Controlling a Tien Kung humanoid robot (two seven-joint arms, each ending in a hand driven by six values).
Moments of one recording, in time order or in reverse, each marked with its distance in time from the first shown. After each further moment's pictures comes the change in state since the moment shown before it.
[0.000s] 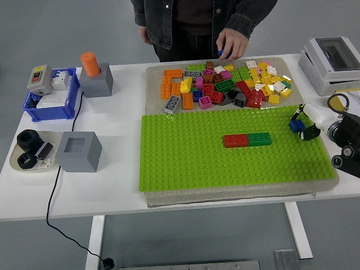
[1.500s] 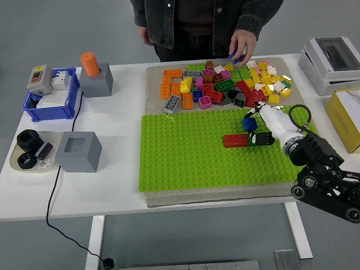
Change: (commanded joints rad) left arm 0.019 0.000 -0.022 0.001 0.026 0.003 0.004; right arm -0.192 0.163 0.299 0.315 -0.285 -0.139 -0.217
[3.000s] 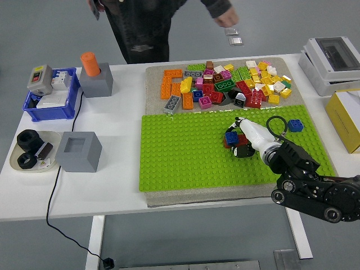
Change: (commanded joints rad) left arm -0.004 0.007 -0.001 0.000 0.001 -0.003 -0.002; right arm 0.051 0.089 -0.099 -0.066 0.103 0.004 -0.008
